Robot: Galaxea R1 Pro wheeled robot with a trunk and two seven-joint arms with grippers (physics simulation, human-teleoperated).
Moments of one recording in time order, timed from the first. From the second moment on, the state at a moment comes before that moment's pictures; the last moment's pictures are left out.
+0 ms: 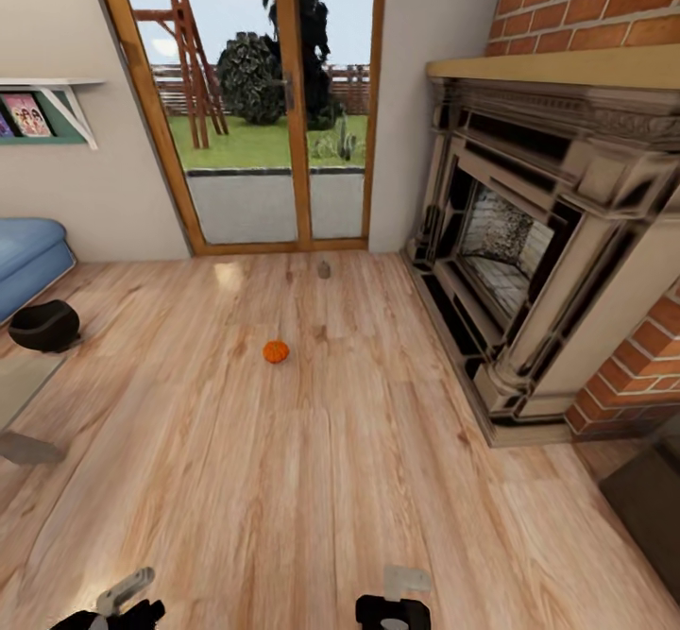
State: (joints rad) left arm -0.27 0.20 0.16 -0.63 0.52 0.47 0.13; right arm -0.34 0.17 0.69 -0.55 -0.65 0.11 -0.63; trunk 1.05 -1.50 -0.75
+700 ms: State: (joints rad) left arm -0.29 0.22 0.17 -1.06 0.53 0.87 0.13; right arm -0.55 0.17 0.53 -0.96 -0.65 0.61 -0.83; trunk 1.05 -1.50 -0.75
